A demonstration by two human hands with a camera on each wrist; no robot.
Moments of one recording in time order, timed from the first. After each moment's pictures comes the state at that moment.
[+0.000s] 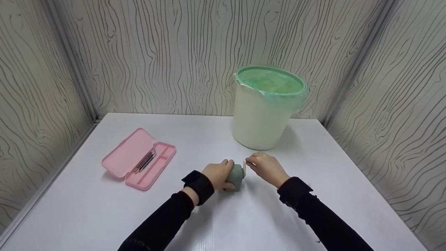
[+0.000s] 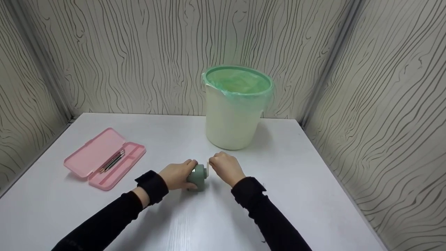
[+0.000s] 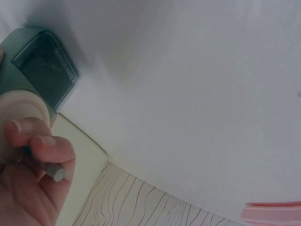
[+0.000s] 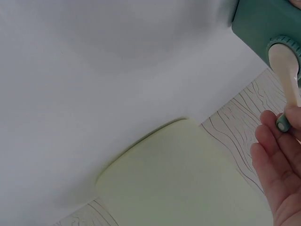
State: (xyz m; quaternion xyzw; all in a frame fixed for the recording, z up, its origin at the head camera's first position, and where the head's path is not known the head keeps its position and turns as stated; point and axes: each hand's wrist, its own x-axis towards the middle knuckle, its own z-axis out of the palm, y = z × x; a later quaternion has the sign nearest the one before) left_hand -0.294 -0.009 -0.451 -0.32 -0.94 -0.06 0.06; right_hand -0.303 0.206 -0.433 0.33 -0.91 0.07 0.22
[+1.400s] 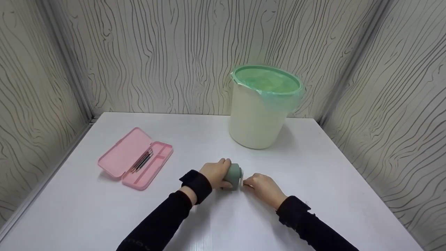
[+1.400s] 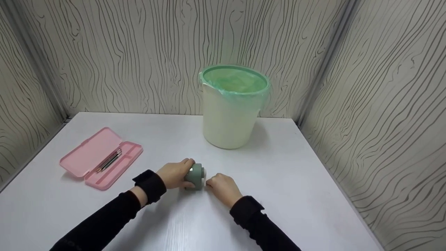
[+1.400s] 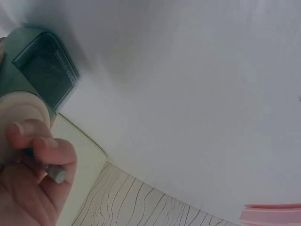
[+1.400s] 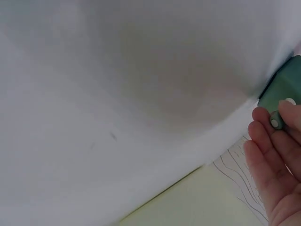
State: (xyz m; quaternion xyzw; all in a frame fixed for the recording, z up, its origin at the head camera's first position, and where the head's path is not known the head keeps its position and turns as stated) left_hand -0.293 -0.009 -0.454 -0.33 -0.94 -0.07 0.07; right_hand -0.263 0.212 -0.475 0.34 -0.93 0.08 0.15
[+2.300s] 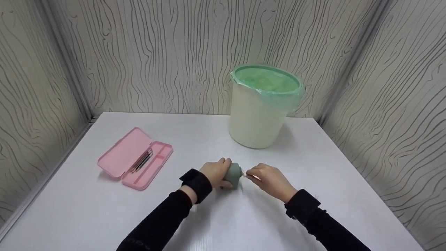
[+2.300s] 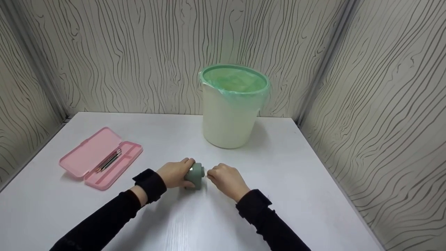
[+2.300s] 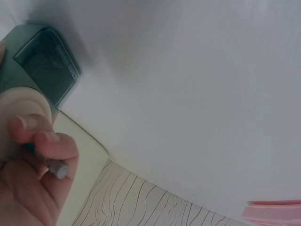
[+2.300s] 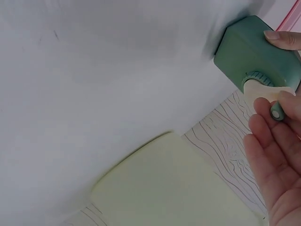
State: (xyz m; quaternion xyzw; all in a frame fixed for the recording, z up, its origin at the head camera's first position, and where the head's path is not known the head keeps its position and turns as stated) left_hand -0.296 -0.009 -0.453 -0.32 -0.94 -0.07 0.06; right_hand -0.259 0.219 -0.437 0.37 -0.90 0.10 0.21
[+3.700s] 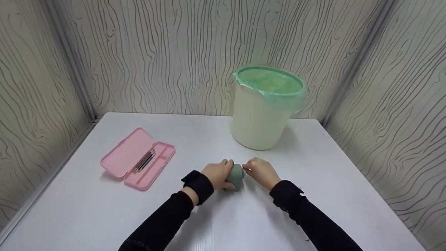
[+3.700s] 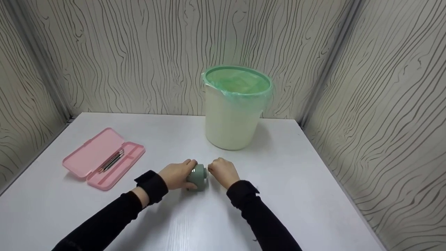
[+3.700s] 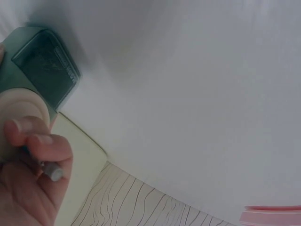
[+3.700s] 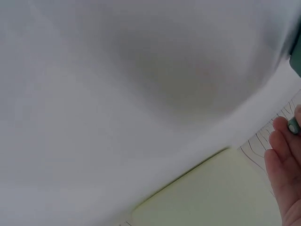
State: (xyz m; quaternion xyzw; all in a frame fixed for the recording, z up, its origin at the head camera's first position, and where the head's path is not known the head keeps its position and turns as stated) left_hand -0.296 -0.009 -0.454 -0.33 -0.94 -0.05 0.07; right_hand -0.316 0.202 -0.465 0.29 -0.94 0.07 0.16
